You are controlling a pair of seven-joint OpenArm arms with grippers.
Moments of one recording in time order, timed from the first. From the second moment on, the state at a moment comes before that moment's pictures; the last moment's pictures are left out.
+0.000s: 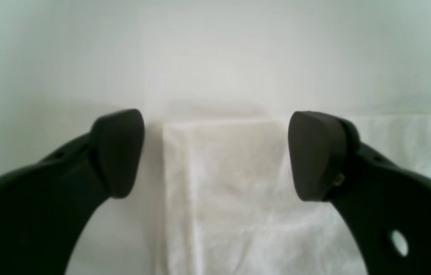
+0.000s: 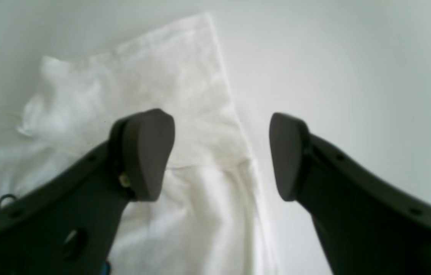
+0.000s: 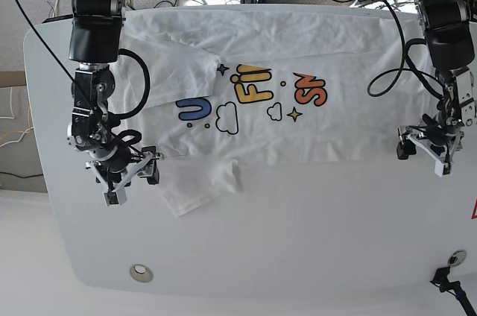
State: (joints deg) left arm -21.1 -28.1 -10.7 40.6 -16.6 -27.9 23.9; right arm 18.4 15.0 5.4 68.9 18.4 20.9 -38.4
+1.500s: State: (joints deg) left arm -20.0 -28.3 -10.1 40.7 -17.9 -28.1 21.4; right arm 35.1 6.4 5.2 27.6 18.6 19.4 -15.0
